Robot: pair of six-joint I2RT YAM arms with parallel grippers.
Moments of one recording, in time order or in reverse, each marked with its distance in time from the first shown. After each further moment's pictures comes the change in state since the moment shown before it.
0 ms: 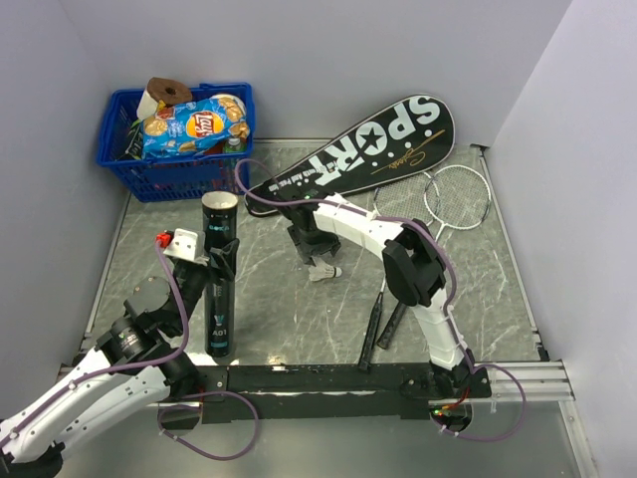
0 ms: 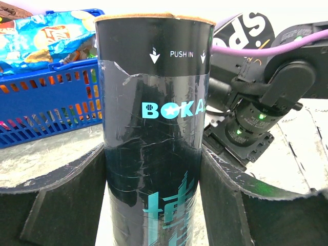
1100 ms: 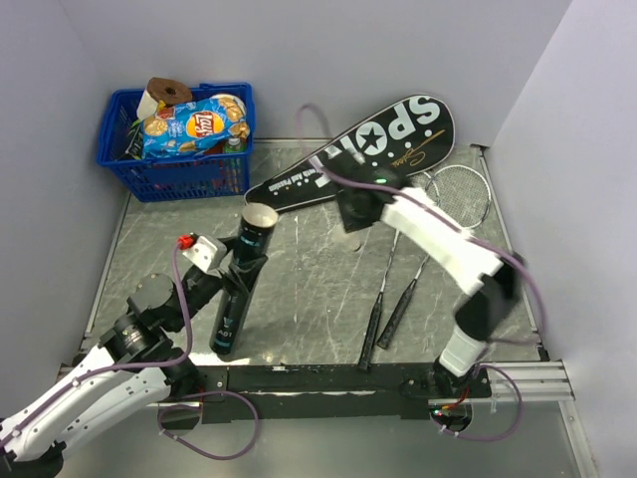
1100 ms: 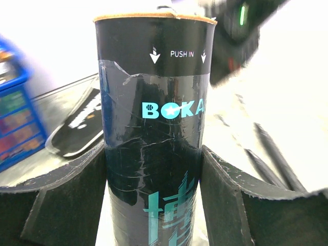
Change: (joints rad) left arm 0.013 0.022 0.002 0.023 0.353 0.011; right arm -0.068 -0.401 -0.107 -0.050 0.099 0.011
